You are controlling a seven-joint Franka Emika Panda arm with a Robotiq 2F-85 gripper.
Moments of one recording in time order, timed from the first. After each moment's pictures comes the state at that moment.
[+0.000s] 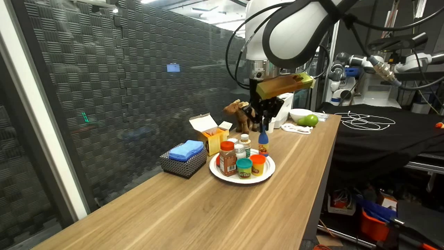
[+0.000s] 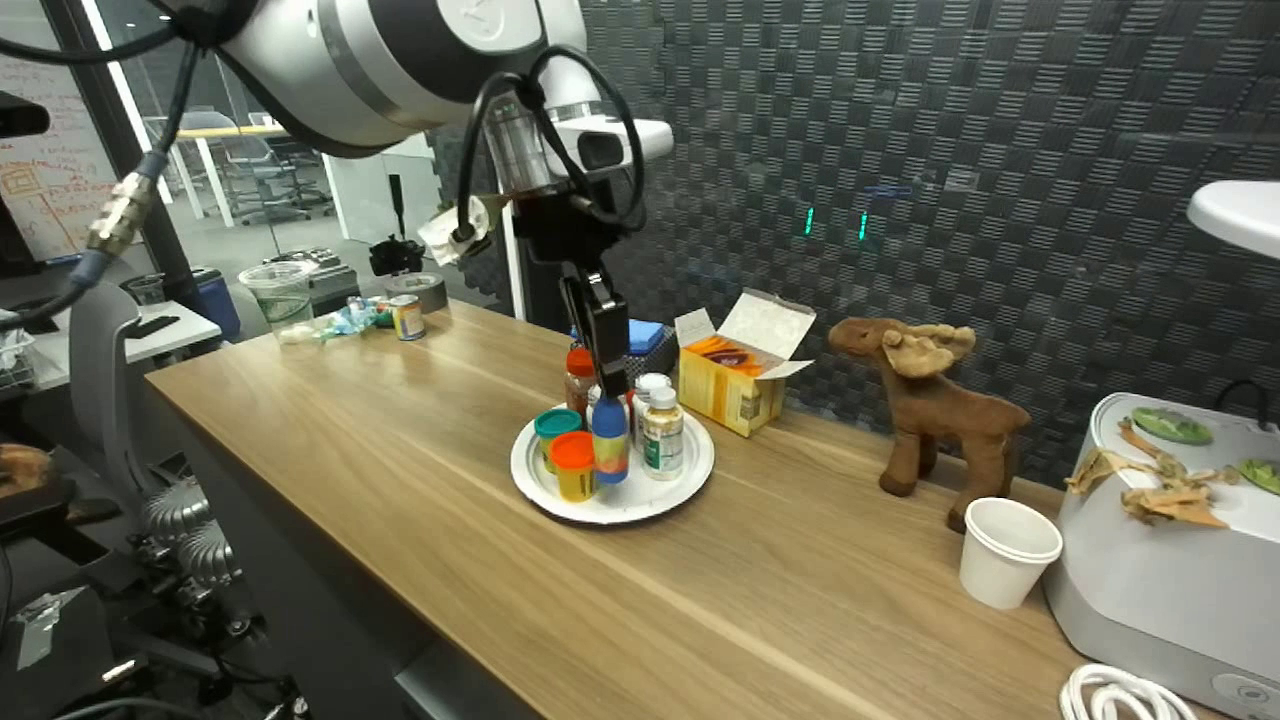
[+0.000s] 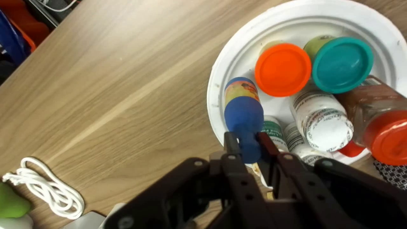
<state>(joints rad) 0.10 0.15 -0.12 -2.14 -0.30 2.36 0.65</state>
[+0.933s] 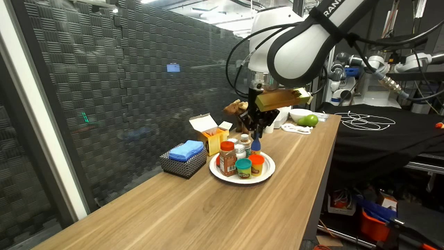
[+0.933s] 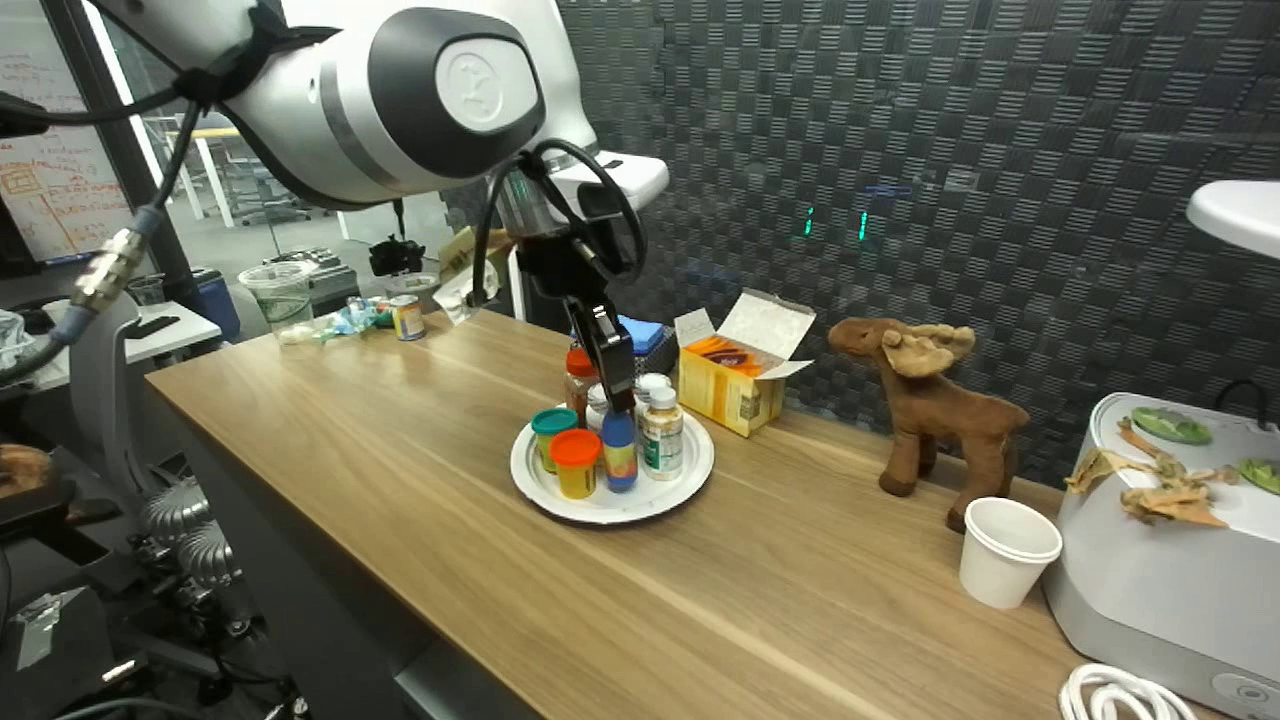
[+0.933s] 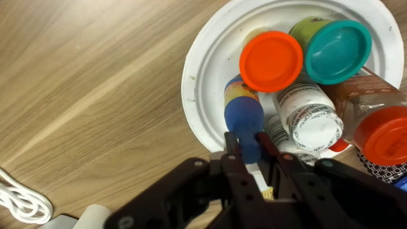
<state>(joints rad) 0.08 0.19 -0.11 -2.20 -0.29 2.56 0.65</state>
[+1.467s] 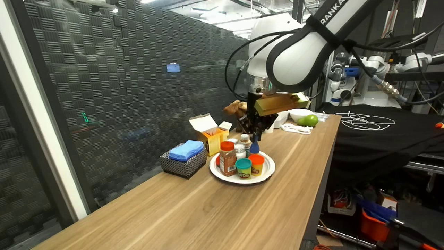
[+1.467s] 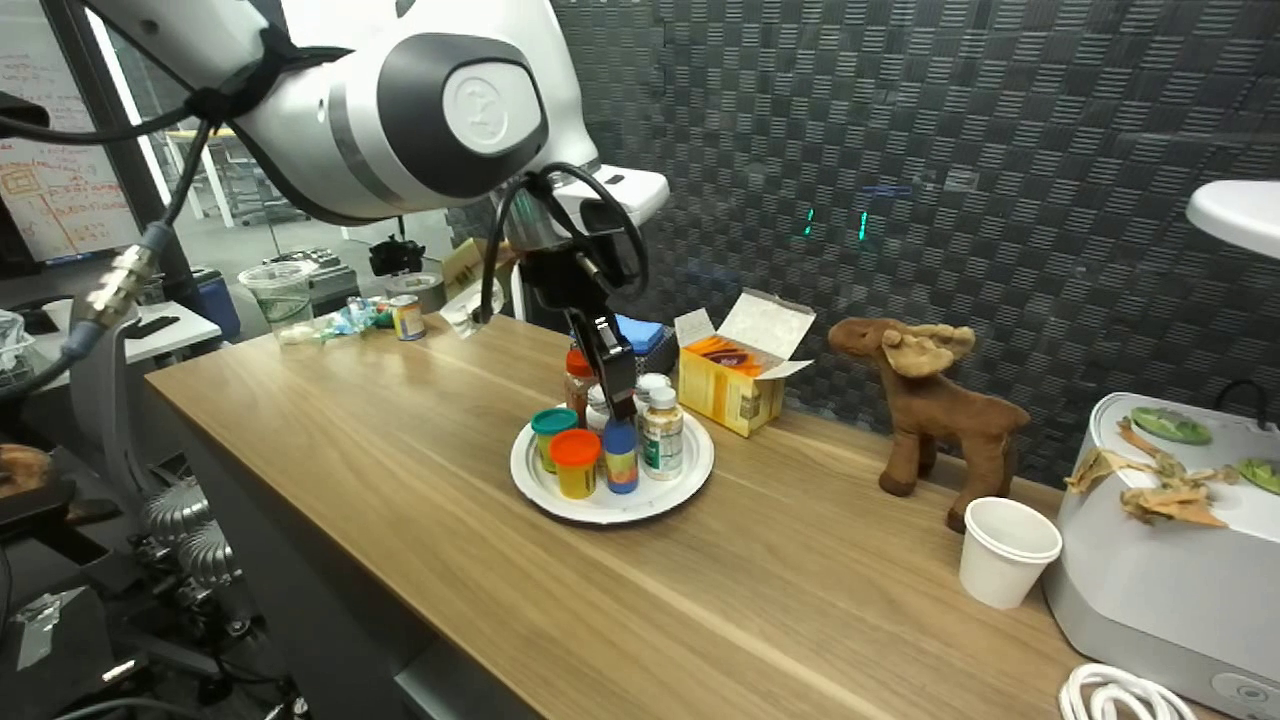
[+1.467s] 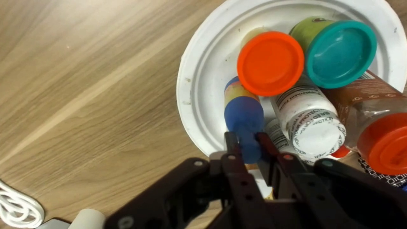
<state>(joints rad) 0.08 0.21 -0.11 -2.20 -0.29 2.59 0.65</state>
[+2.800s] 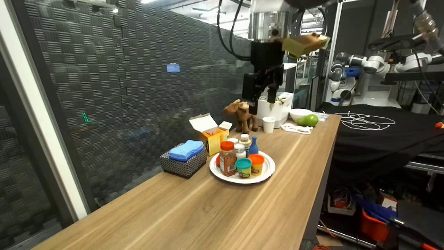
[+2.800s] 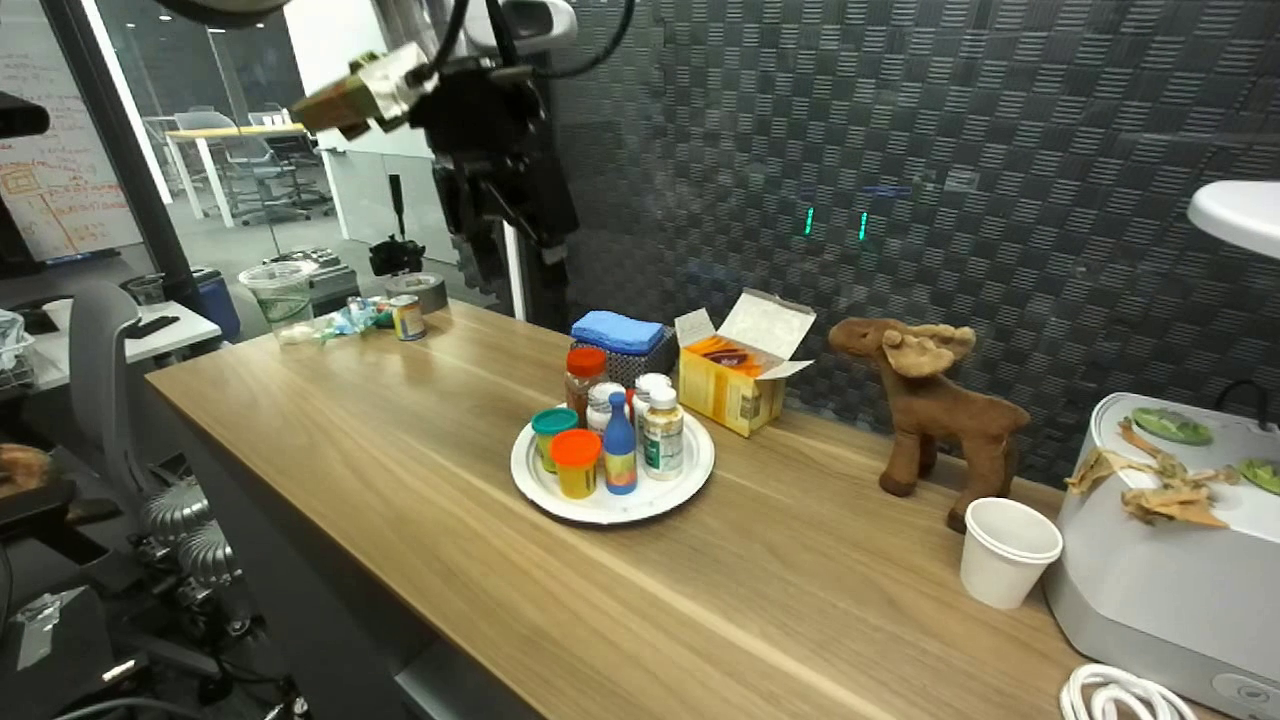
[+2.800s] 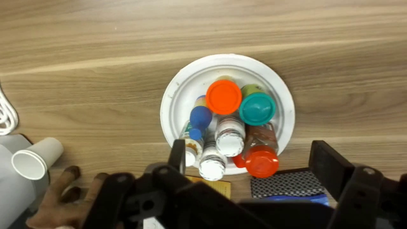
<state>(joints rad) 0.09 -0.08 0.01 -2.20 -0.21 2.22 0.18</state>
